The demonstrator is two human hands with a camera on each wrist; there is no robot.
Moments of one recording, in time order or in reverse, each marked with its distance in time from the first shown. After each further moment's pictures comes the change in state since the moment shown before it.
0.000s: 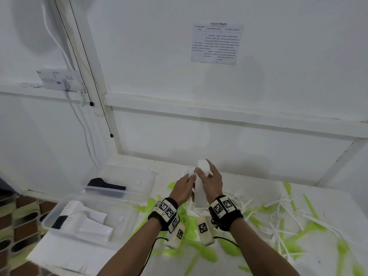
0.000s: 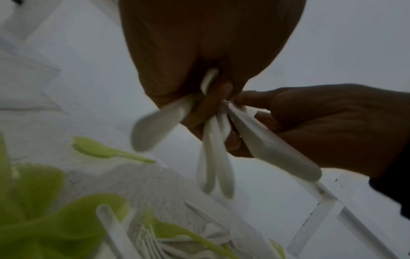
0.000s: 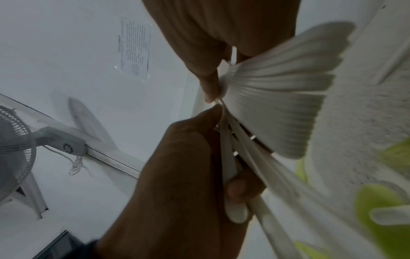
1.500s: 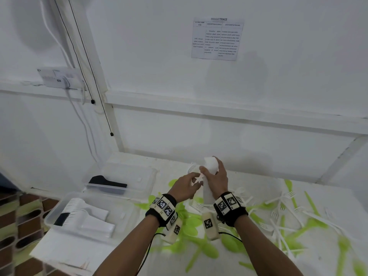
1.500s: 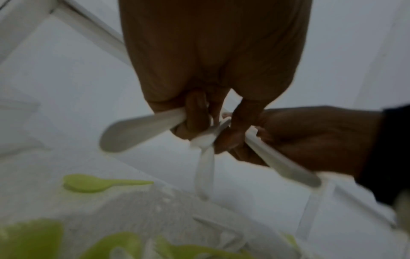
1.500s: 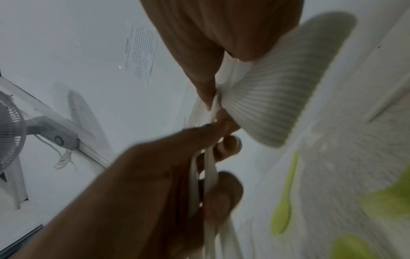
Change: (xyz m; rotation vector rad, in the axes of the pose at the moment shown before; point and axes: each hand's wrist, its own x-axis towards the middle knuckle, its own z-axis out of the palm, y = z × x) left_hand 0.000 -0.002 -0.008 0.251 -0.144 0.104; right_hand -0.006 -0.018 -0.019 -0.119 0.010 -0.015
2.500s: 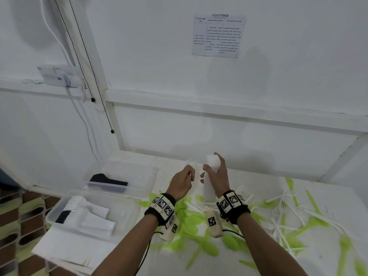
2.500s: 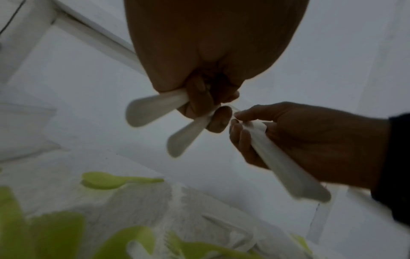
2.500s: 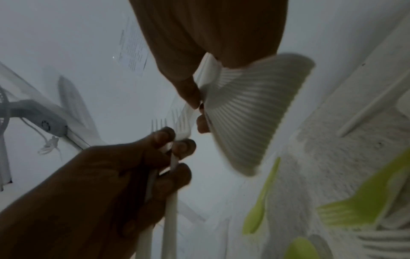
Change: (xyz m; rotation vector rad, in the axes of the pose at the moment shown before) left_hand 0.001 -0.008 0.000 -0.154 0.168 0.107; right_hand 0.008 0.004 0.000 0.190 -0.097 0.084
